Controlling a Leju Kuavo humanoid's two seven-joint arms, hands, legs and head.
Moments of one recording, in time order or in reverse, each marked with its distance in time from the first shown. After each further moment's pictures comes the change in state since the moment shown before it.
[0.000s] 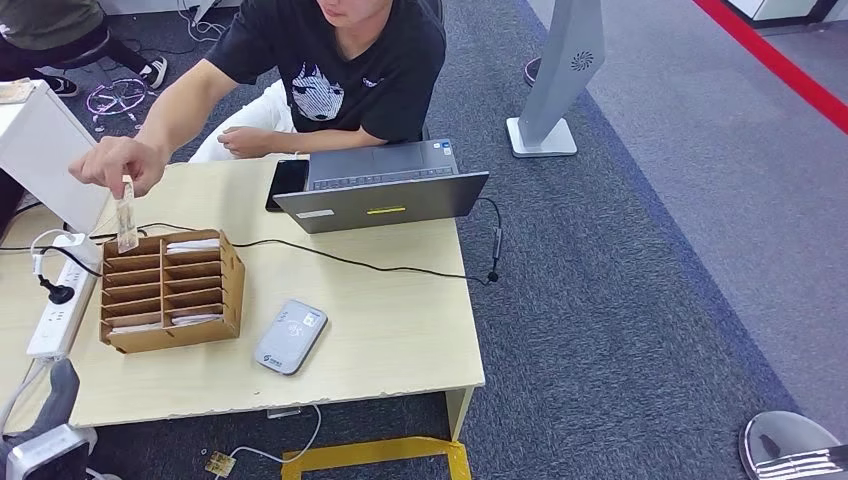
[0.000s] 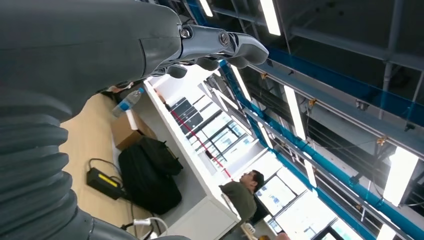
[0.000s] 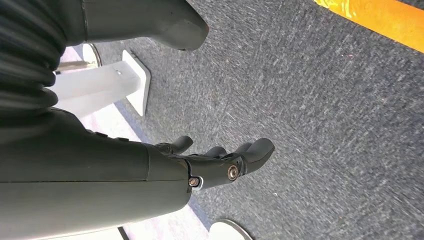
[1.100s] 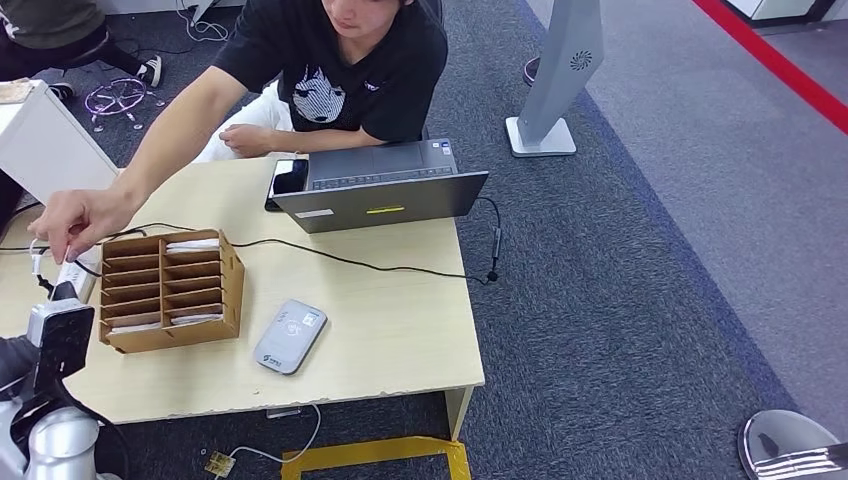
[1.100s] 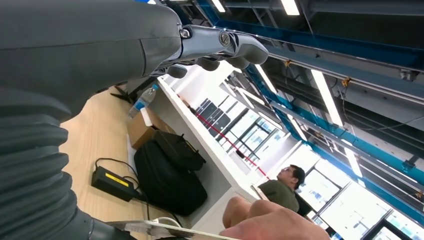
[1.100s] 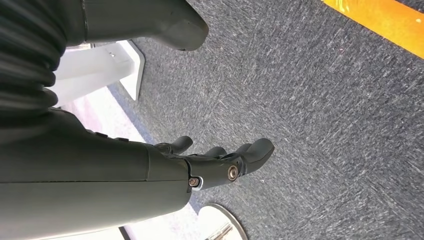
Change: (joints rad) left arm -0.380 0.128 0.041 0.451 -0.116 0.000 0.151; right arm -0.024 0.000 0.050 0.000 0.029 0.019 0.014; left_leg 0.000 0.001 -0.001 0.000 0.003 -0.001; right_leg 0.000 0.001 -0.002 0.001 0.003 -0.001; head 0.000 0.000
